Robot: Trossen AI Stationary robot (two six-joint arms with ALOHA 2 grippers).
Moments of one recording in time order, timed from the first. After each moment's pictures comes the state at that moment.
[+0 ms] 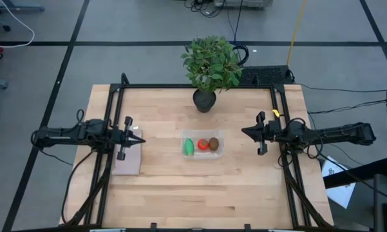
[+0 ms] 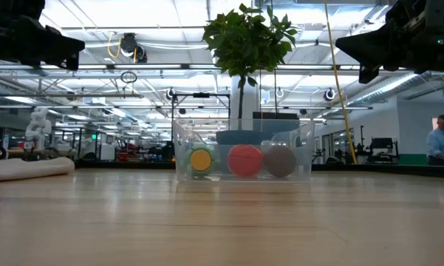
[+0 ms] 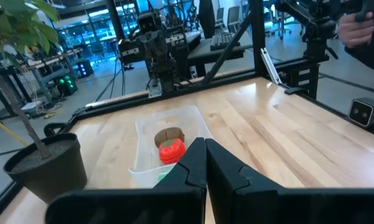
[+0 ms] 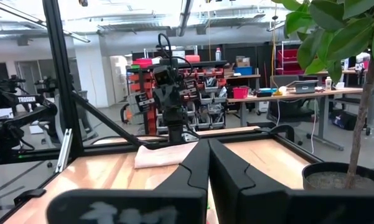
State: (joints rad) left arm -0.02 0.06 0.15 -0.16 0.13 0.21; right arm 0.00 0.43 0.02 0.59 0.08 0.07
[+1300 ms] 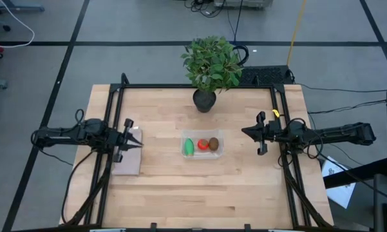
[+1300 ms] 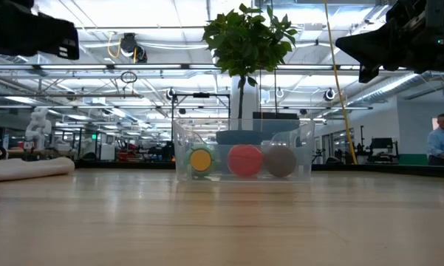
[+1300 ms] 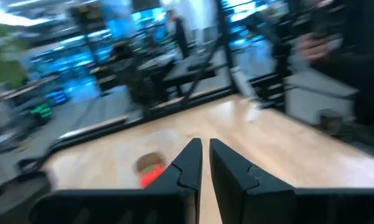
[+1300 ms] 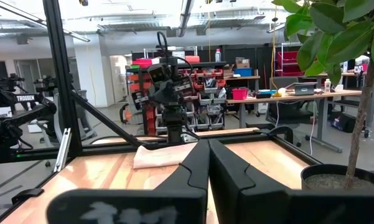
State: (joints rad) left arm -0.02 0.07 0.15 -0.09 0.27 0.25; right arm 0.00 0.43 0.02 0.60 0.08 0.06
